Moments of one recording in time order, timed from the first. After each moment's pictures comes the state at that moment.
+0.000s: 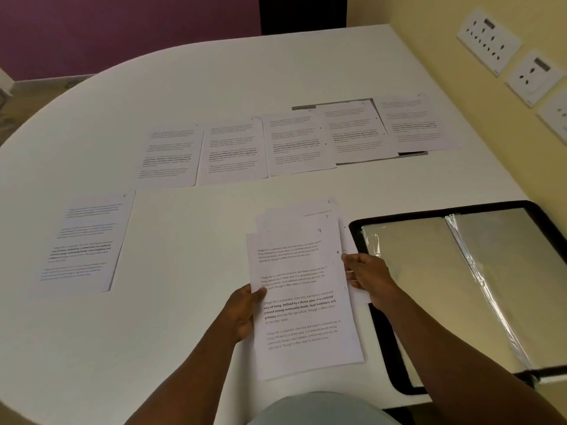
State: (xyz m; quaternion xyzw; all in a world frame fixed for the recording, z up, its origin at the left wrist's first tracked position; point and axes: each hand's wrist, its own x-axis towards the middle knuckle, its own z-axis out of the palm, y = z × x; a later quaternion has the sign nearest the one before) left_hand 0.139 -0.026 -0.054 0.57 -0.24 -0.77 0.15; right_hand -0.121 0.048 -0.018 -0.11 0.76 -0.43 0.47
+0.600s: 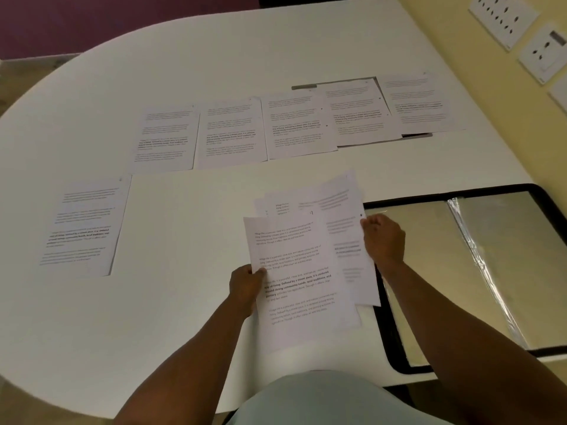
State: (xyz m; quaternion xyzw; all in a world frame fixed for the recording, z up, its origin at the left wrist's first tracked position) left_hand 0.128 -0.031 -0.071 0.67 -0.40 -0.60 0.16; right_hand -0.142 0.030 -0.011 -0.27 0.88 -0.34 0.18
